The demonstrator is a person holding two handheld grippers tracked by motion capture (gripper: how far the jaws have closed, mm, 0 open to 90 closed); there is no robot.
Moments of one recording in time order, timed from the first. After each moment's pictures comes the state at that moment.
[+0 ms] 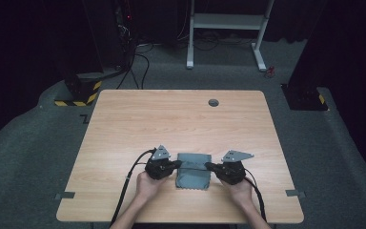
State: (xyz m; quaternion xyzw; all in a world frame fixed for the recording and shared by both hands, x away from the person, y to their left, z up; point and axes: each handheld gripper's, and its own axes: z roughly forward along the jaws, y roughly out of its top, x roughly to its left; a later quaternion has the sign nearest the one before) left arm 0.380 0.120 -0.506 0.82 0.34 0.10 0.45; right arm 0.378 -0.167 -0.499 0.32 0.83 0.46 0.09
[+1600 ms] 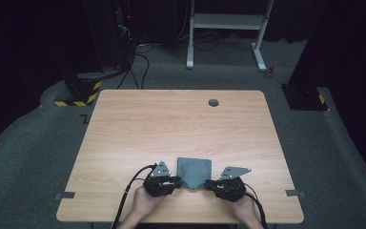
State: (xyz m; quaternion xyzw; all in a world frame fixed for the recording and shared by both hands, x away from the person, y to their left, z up) left arm 0.334 0.120 -0.514 0.84 0.30 0.06 0.45; right arm 0.337 -0.168 -0.513 0.28 0.86 0.43 0.05
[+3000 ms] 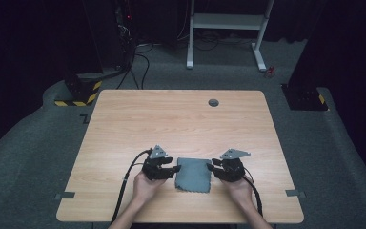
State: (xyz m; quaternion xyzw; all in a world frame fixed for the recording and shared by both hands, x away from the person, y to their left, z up) left arm 0.389 0.121 -0.507 0.81 0.40 0.10 0.43; right arm 0.392 -0.166 -0.510 0.37 0.83 0.40 0.12
